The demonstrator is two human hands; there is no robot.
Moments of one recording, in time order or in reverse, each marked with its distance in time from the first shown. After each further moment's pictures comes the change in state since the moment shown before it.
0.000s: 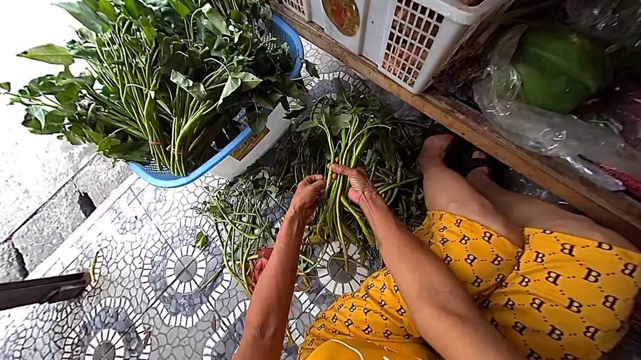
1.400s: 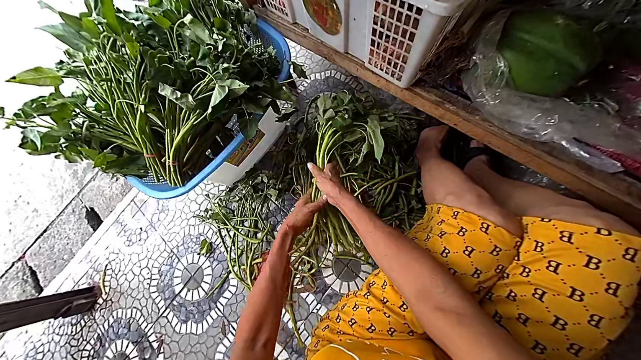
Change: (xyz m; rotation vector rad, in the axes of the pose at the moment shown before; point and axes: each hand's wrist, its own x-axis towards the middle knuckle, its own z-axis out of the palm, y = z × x) left_hand -0.018 -0.025 -0.028 0.204 -0.327 0.148; right_hand -0.012 0.016 0.047 -0.664 0.133 0.033
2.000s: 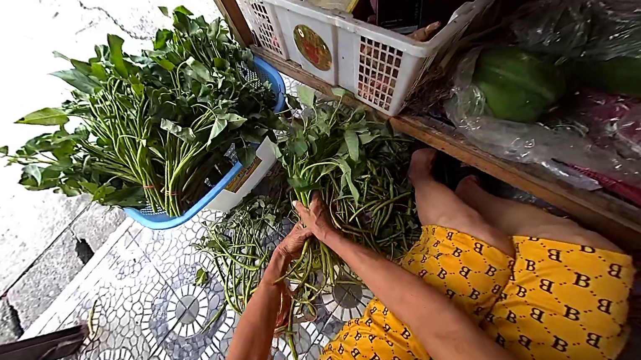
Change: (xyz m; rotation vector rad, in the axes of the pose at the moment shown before) left_hand 0.007 -0.022 -0.027 -0.267 -0.204 0.047; right_hand -0.009 -0.006 0.019 -0.259 -0.020 -0.243
